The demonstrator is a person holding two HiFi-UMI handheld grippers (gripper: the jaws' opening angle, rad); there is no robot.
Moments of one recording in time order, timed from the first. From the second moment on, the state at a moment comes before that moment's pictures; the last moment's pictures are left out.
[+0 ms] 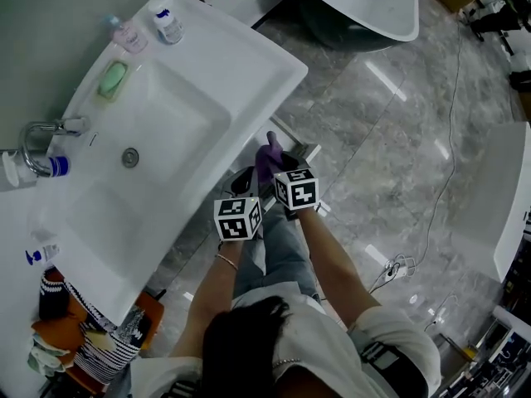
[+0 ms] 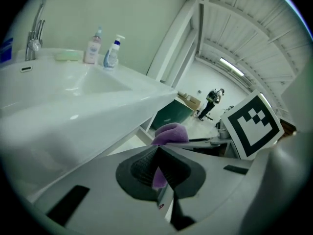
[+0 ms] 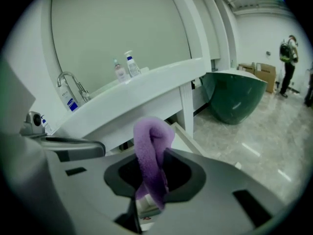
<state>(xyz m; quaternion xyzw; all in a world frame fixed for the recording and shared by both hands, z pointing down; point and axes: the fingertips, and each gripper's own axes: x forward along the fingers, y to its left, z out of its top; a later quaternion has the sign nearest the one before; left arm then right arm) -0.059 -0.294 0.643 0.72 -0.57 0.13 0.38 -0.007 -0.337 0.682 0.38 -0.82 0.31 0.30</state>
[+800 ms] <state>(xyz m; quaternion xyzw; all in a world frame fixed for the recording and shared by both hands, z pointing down) -0.076 -0.263 0.547 0.74 -0.59 0.10 0.30 0.001 -0.295 0.551 0.42 -0.85 0.21 0.23</state>
